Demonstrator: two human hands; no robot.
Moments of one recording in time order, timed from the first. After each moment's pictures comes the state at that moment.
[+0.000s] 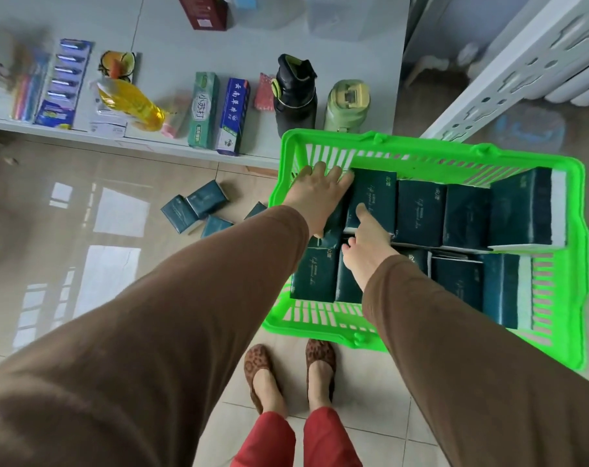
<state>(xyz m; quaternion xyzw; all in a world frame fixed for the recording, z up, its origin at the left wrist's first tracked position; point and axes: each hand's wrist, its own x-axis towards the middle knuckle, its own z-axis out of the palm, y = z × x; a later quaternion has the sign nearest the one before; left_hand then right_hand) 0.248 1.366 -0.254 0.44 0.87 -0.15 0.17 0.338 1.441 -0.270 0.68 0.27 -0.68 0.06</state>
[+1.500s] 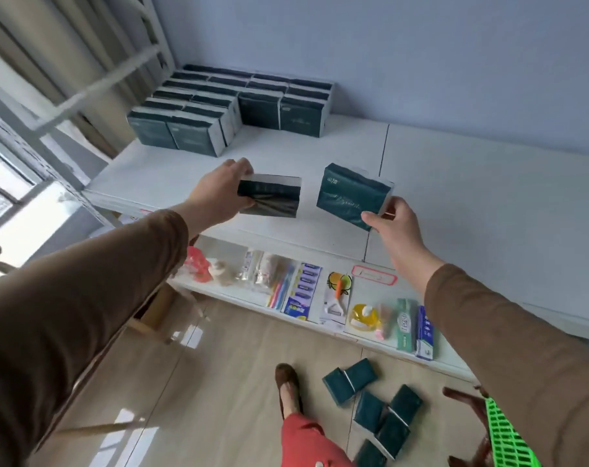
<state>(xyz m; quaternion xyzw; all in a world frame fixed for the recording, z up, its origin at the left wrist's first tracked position) -0.220 0.724 0.209 0.21 0.96 0.17 -0.01 -0.100 1.025 0.157 0.24 0.76 -0.60 -0.11</state>
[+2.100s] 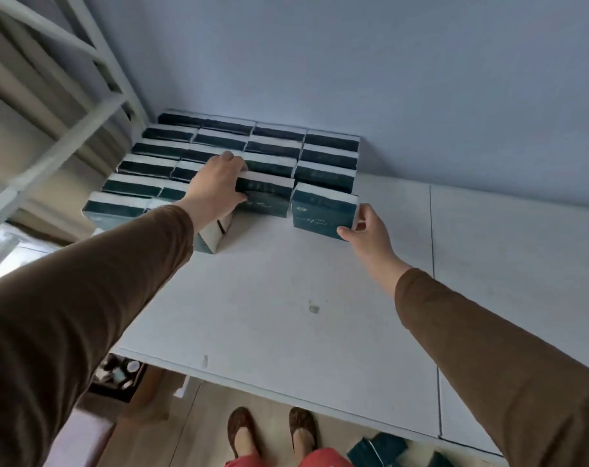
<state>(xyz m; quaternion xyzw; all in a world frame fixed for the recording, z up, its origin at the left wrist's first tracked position) -0.533 0.745 0.201 0.22 0.97 0.10 -0.01 -0.394 1.005 0.117 0.21 0.81 -0.54 -0.07</state>
